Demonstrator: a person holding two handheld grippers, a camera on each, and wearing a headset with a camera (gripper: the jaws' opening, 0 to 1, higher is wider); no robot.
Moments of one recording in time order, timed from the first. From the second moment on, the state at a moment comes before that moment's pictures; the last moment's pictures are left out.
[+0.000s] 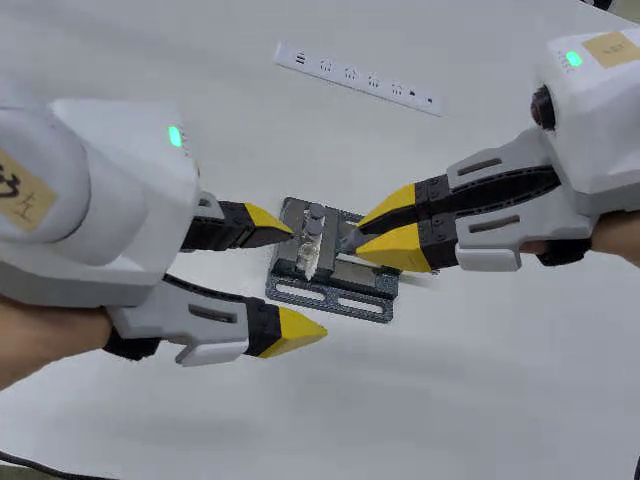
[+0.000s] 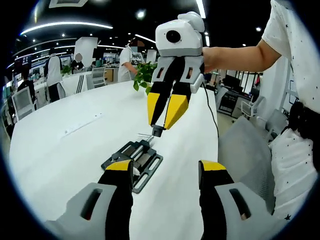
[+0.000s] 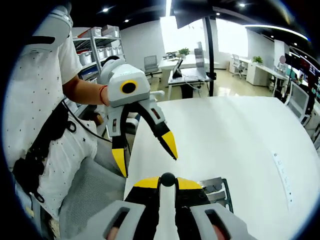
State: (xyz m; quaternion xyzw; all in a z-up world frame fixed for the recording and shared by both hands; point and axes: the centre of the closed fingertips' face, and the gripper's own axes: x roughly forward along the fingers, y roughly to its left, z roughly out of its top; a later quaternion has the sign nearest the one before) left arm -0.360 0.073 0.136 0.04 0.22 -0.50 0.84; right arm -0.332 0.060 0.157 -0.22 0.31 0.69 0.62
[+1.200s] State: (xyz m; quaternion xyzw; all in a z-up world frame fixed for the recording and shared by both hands) left arm -0.336 0.111 0.097 0.01 0.15 -0.47 0.87; right arm -0.275 0.072 0.047 -0.39 0.39 0.60 0.58
